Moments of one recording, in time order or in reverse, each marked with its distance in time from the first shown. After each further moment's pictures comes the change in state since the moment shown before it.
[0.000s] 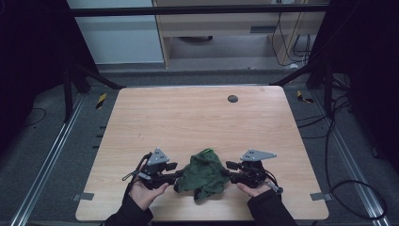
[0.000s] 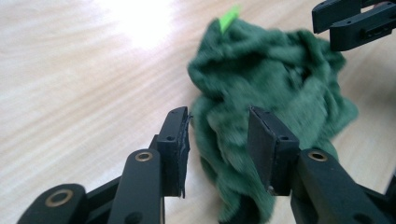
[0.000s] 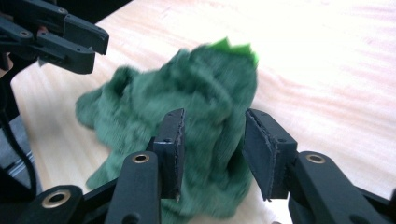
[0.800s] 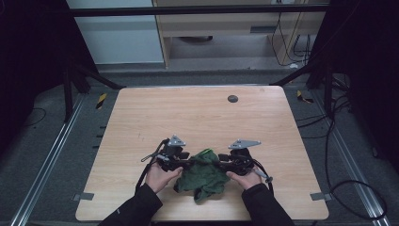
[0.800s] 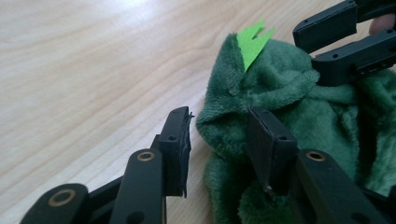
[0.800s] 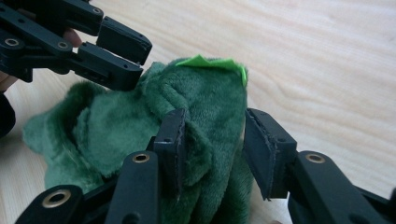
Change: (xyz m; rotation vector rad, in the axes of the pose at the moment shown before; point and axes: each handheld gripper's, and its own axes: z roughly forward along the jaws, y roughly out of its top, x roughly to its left) left arm 0.015 0.026 0.065 0.101 -0.050 -0.003; right arm -0.013 0.016 0.045 0.084 -0.012 0.024
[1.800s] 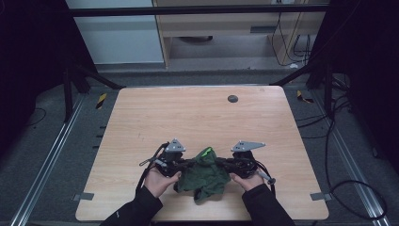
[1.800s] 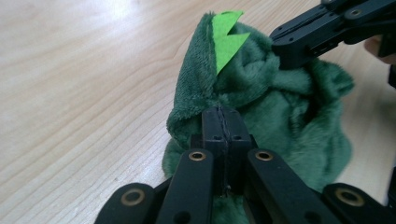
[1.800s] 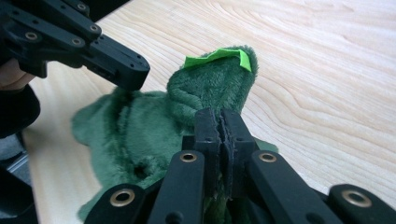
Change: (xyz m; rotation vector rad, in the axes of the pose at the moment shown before) left arm -0.023 0.001 -0.031 -0.062 -0.061 0.060; right arm 0.012 0.003 -0.022 -0.042 0.055 -0.054
